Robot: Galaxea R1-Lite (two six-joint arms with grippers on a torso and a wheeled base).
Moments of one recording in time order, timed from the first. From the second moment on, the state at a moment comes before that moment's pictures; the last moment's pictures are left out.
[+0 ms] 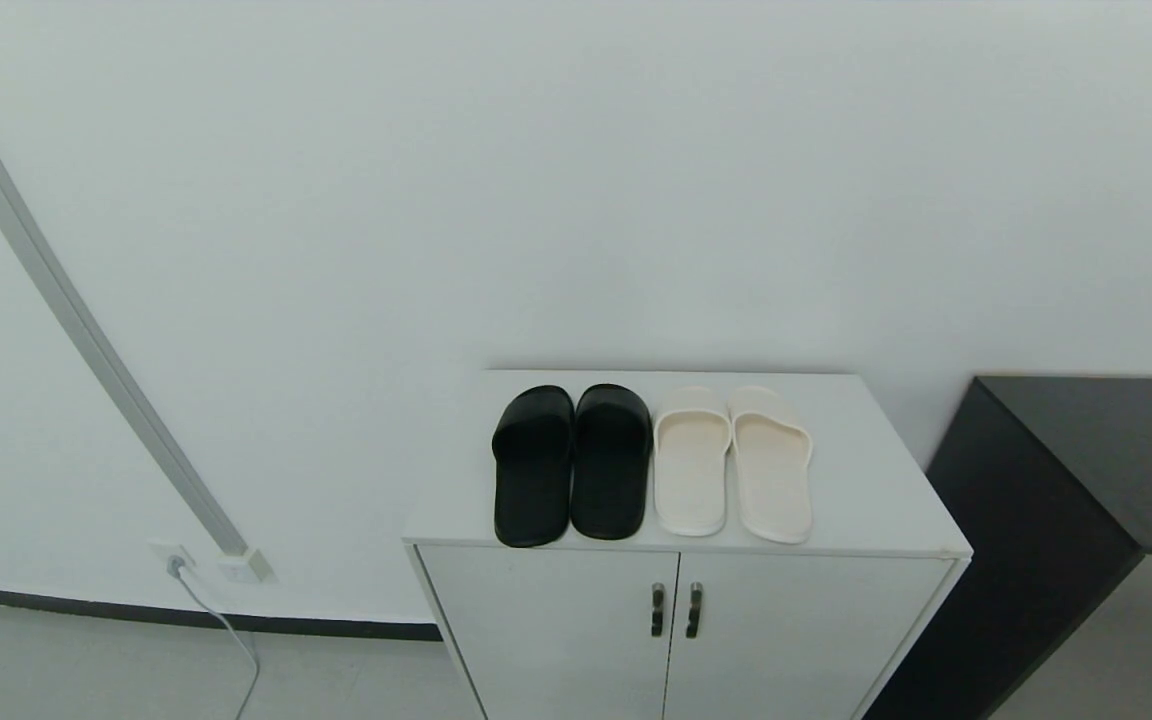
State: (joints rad) left arm 0.00 0.00 0.00 0.01 0.03 0.03; right arm 0.28 0.70 -0.37 -0.14 -0.03 0.15
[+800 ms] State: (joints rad) left arm 0.00 0.00 0.00 0.01 0.02 0.02; right arm 0.86 1.62 -0.68 -0.62 -0.70 0.41
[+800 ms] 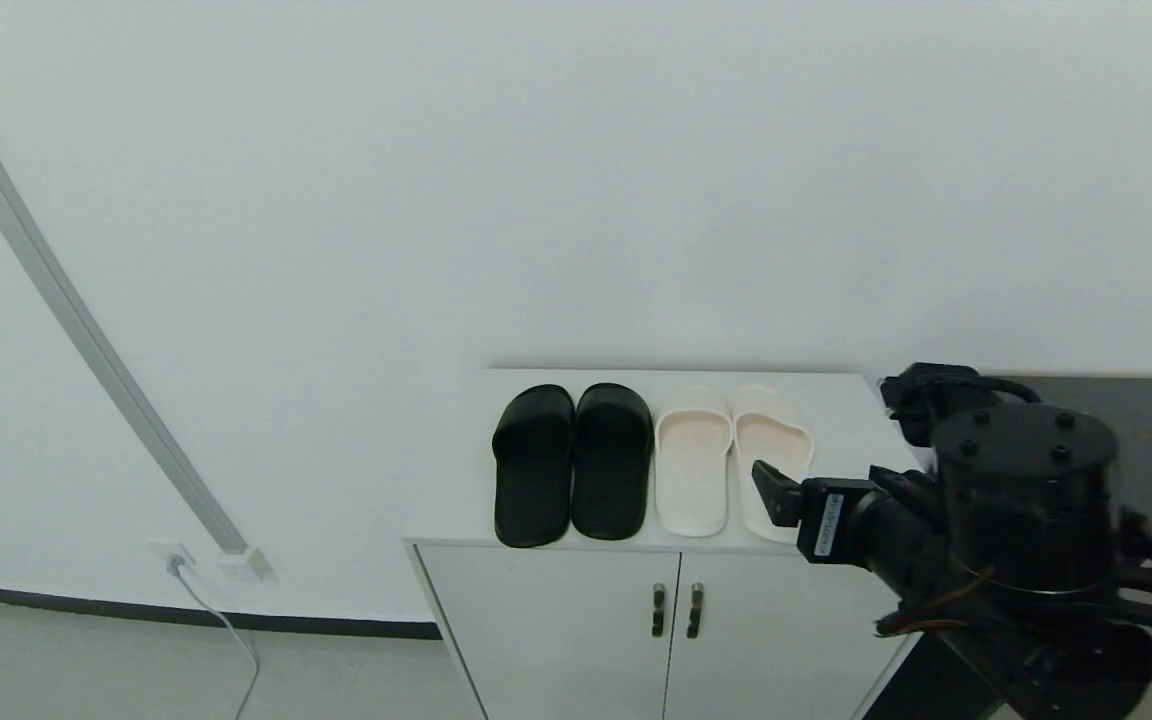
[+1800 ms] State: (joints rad) left arm 0.00 0.00 0.00 0.01 0.03 0.02; right arm 0.72 2.11 -0.99 -0.91 -0.73 0.13
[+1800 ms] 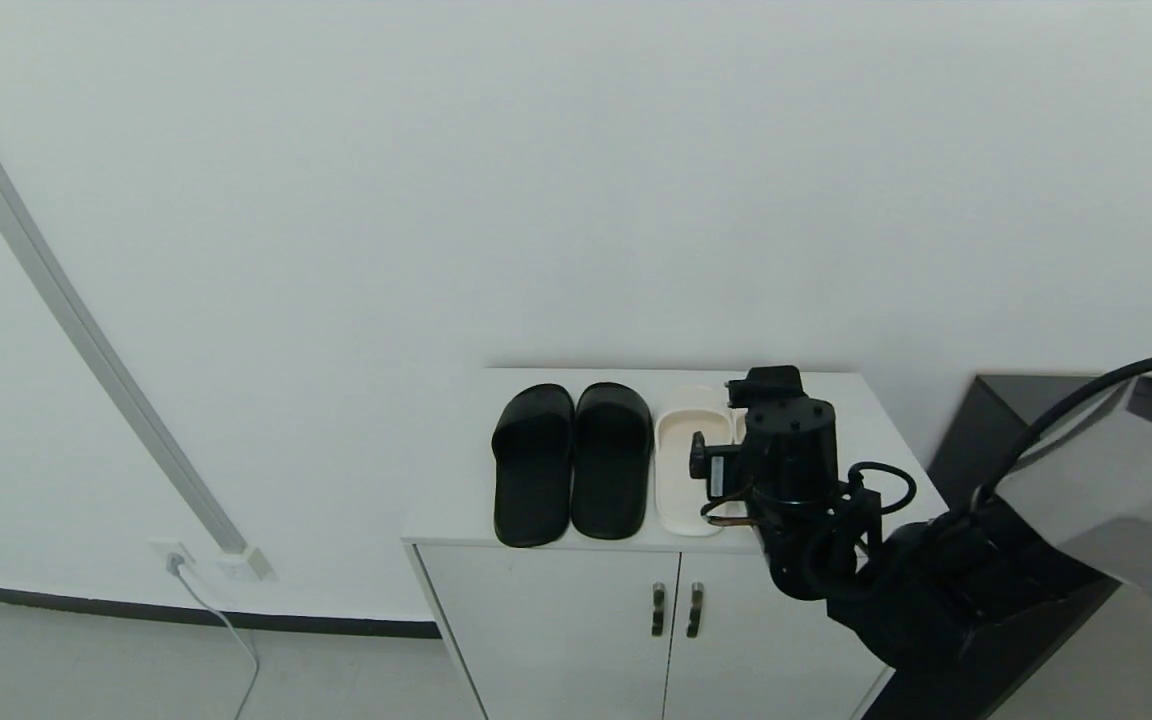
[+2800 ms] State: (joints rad) left arm 0.00 0.00 0.00 0.01 0.03 0.02; right arm 0.62 2.33 -1.26 -0.83 -0.70 0.14
